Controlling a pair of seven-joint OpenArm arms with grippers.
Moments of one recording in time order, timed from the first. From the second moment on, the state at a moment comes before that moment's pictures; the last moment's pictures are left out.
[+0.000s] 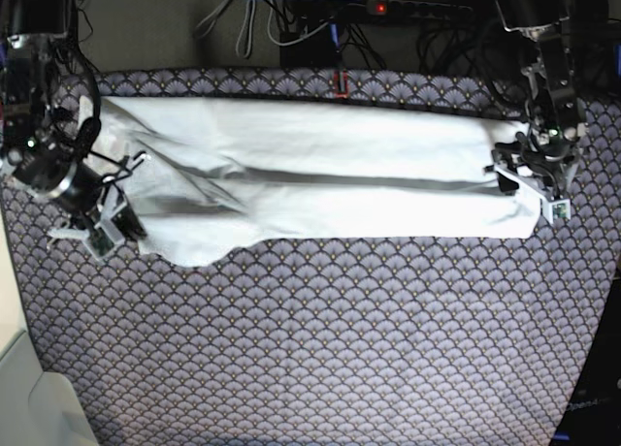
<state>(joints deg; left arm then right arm) 4.7 -12.2 -20.8 83.7 -7.3 -6.4 39.7 -6.5 26.7 9.2 103.3 15.1 40.2 -37.0</state>
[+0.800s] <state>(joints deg) 5.0 -12.7 -21.1 83.7 -7.1 -11.1 39.5 -18.7 22.4 13.9 101.5 15.3 40.1 -36.9</state>
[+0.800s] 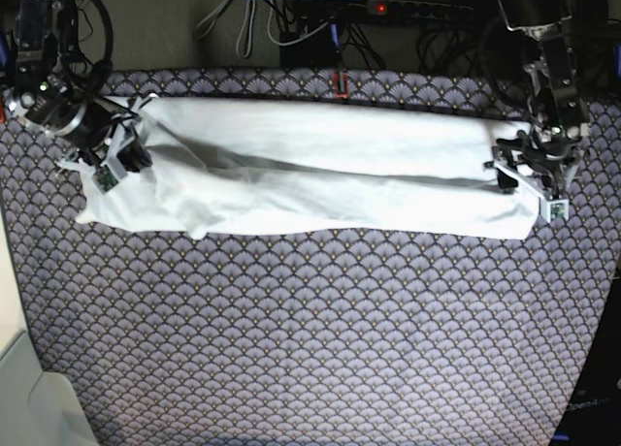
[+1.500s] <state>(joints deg) 6.4 -12.8 -20.9 87.1 -7.1 -11.4 40.9 -17.5 22.2 25.2 106.9 15.1 40.0 -43.7</state>
